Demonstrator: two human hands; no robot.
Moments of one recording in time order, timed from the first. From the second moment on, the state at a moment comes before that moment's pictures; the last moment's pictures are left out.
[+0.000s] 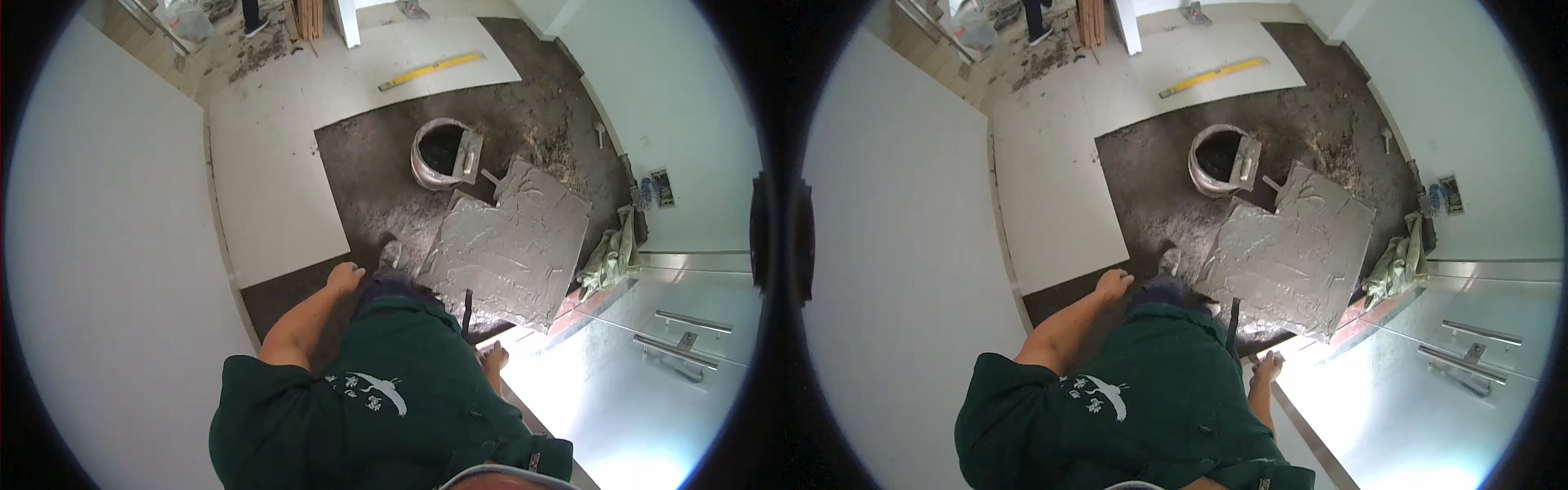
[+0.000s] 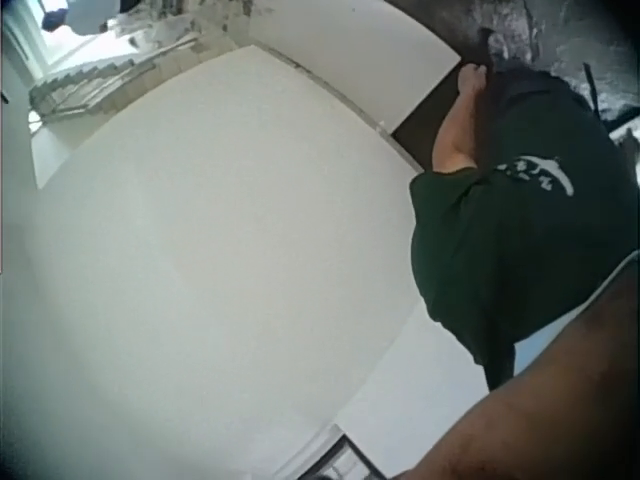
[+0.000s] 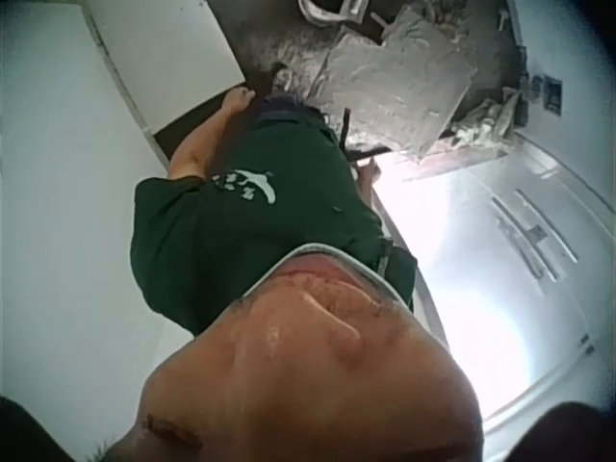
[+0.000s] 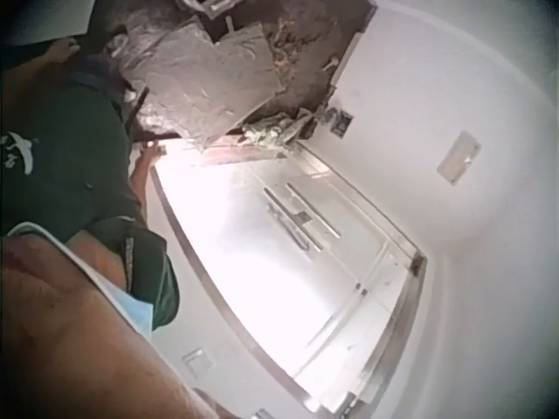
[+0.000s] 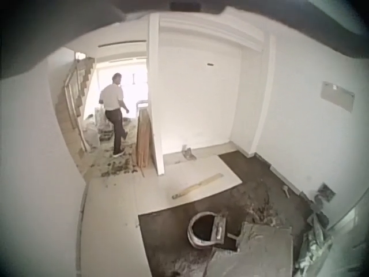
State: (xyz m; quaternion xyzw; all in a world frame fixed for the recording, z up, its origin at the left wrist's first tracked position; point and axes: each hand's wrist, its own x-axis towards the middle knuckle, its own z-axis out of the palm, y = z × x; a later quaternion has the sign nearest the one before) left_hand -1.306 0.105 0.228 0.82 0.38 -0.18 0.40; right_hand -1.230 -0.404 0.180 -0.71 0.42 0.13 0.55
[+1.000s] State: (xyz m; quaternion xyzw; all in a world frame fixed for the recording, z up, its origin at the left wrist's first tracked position) left_hand -1.293 0.038 0.204 0.77 0.36 -0.16 0.49; right_hand -1.214 -0.446 0.192 -0.71 0.46 0.22 0.49
